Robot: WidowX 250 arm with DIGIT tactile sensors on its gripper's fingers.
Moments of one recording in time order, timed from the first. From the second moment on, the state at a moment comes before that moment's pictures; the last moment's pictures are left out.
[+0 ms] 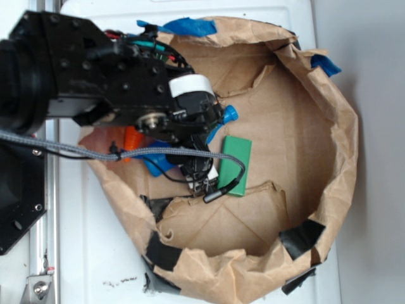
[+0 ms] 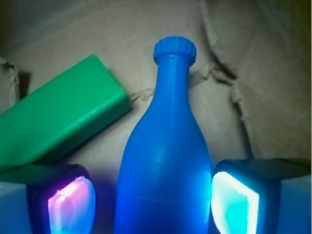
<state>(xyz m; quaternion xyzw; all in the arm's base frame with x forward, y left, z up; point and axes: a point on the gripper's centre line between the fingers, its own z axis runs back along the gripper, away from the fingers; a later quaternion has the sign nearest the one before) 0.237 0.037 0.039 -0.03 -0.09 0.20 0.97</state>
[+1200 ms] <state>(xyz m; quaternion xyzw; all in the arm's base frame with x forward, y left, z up) 0.242 0.030 0.127 -0.04 -0.04 0.04 1.00</state>
